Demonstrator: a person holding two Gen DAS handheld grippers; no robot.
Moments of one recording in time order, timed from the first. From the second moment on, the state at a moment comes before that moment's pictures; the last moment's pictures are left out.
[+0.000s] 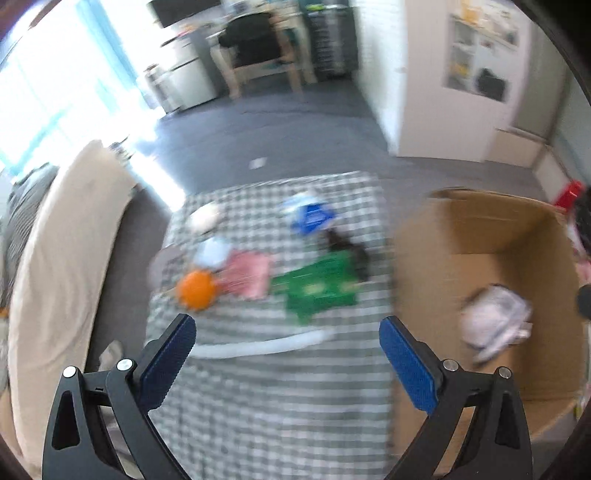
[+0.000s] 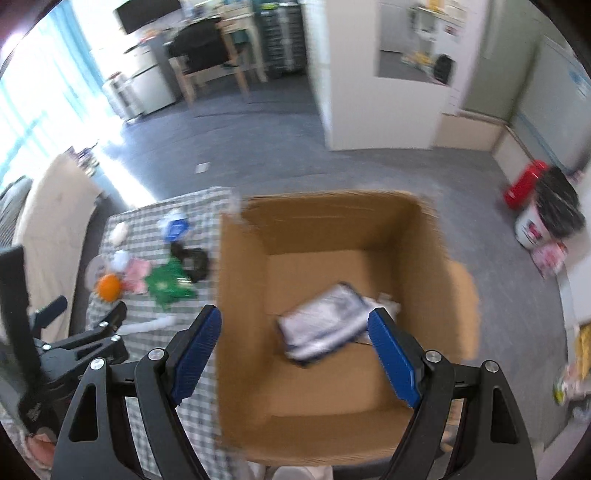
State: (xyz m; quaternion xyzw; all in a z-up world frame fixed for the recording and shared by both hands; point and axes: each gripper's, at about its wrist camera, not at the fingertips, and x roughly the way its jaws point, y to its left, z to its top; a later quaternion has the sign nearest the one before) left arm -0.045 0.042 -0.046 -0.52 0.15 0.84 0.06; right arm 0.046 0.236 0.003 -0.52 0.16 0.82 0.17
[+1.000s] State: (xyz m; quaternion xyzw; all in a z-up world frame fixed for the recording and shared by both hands) left arm -0.136 -0.111 -0.145 -0.57 0.12 0.81 0.07; right arm -0.122 0.099 -0.192 -0.63 0.09 0.76 0.13
